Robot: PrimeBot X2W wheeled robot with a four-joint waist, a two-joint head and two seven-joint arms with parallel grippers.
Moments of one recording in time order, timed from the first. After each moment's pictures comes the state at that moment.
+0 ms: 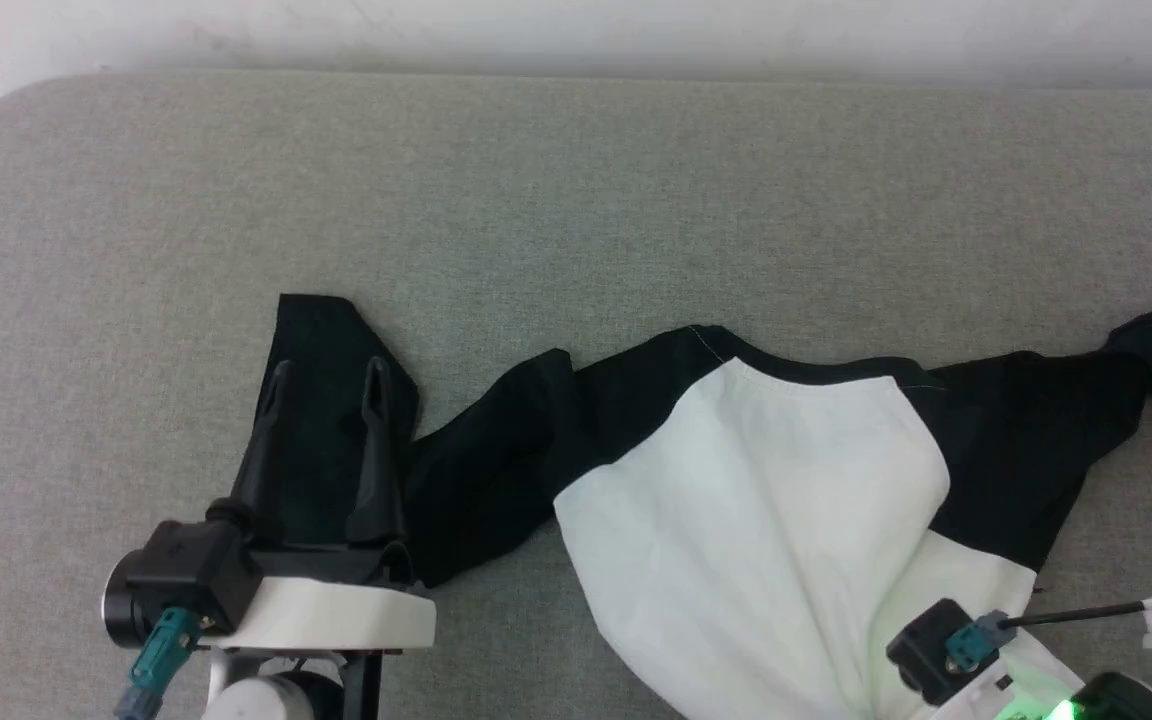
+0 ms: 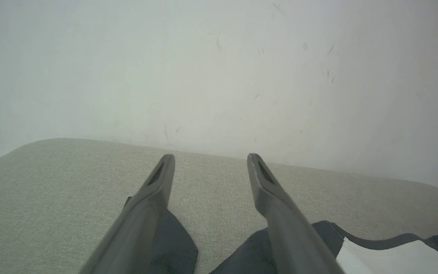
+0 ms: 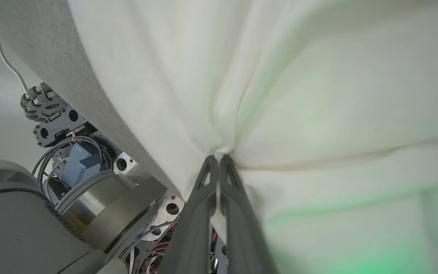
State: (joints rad) left arm -0.06 0.32 -0.37 -0.27 -0.43 0.36 -0.22; right arm 0.22 -0.37 0.28 -0.45 0.41 0.13 1.06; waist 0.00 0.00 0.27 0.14
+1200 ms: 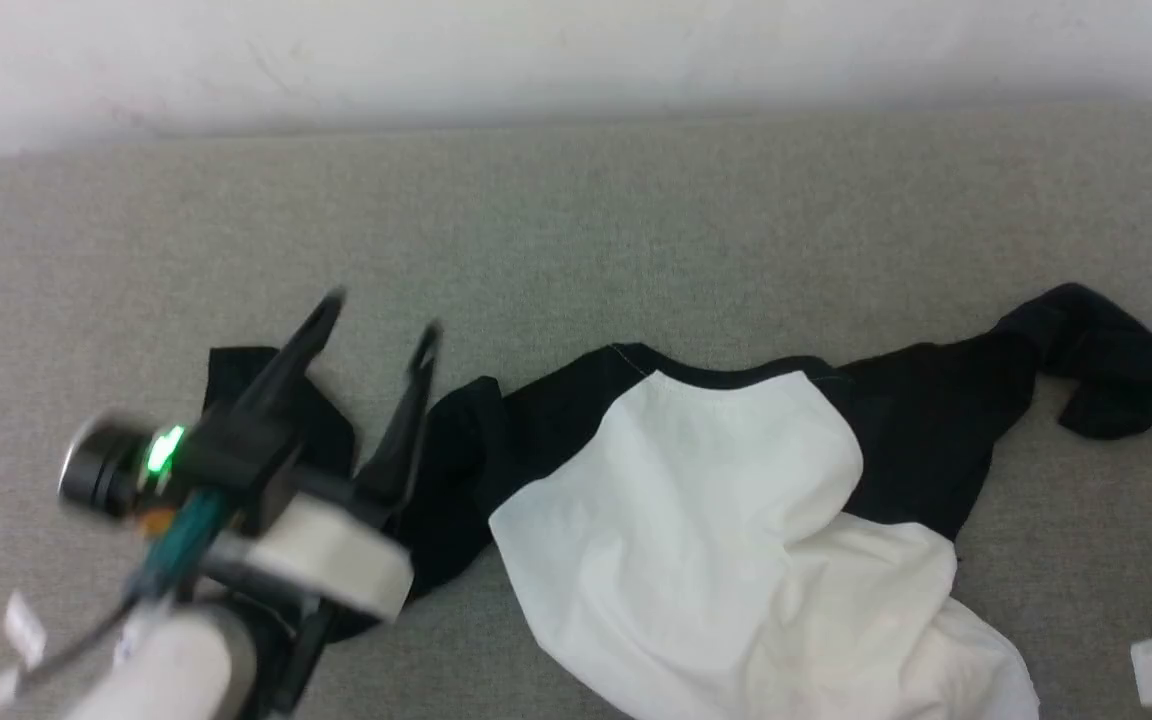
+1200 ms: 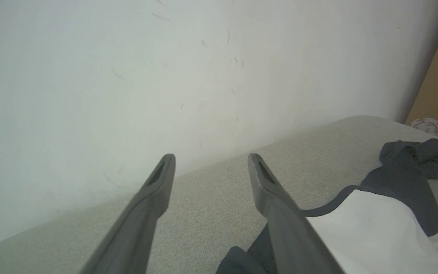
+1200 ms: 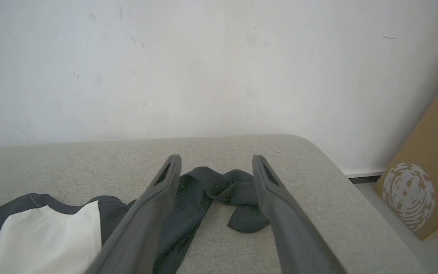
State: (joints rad) left arm -0.16 0.54 -0.44 -0.38 -0.35 0.26 0.03; right arm 0.20 -0.05 -0.28 -0.43 0.17 0.13 0.08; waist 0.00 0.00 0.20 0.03
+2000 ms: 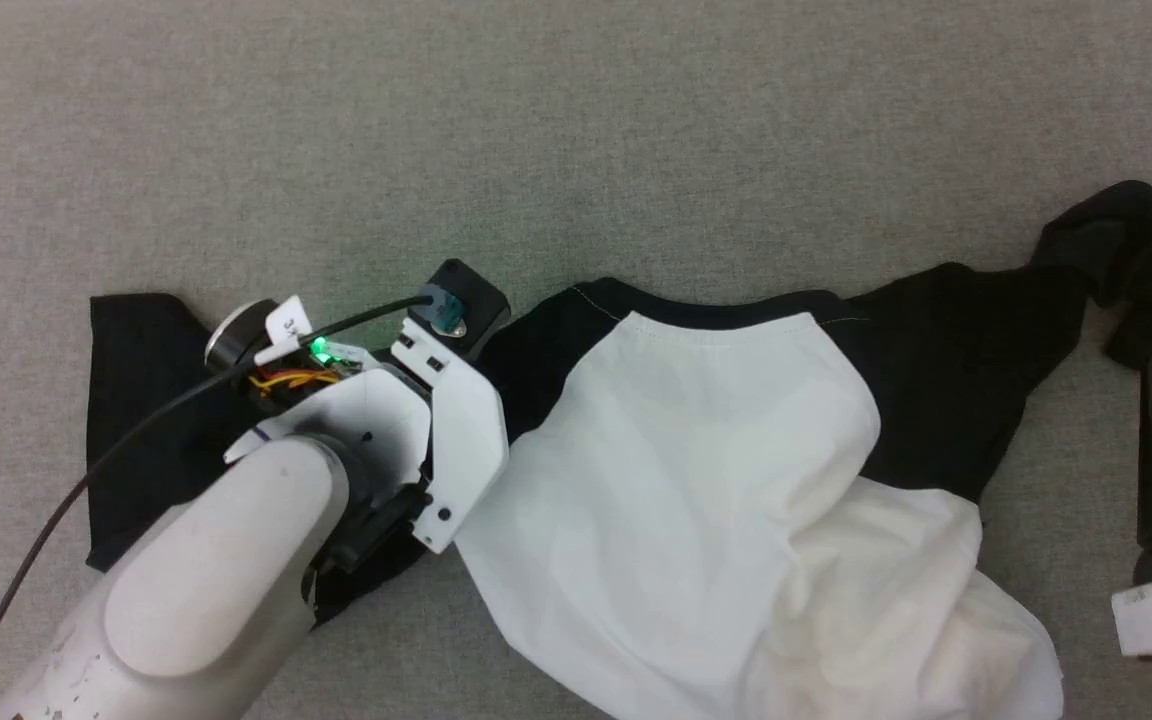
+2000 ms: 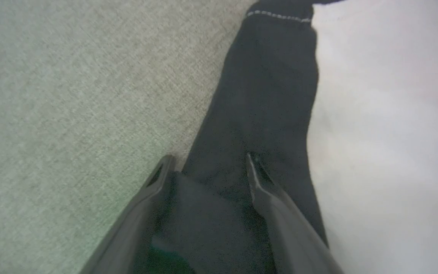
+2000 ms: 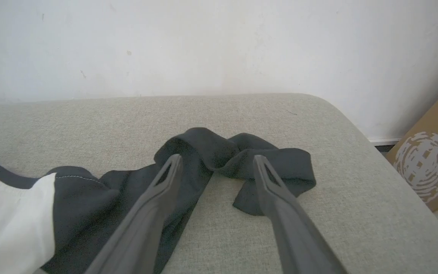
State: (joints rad) left arm -0.61 0.49 -0.70 -0.02 -0.45 0.00 0.77; right arm 0.10 -0.05 -0.25 -0.42 0.16 0.13 0.09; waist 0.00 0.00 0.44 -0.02
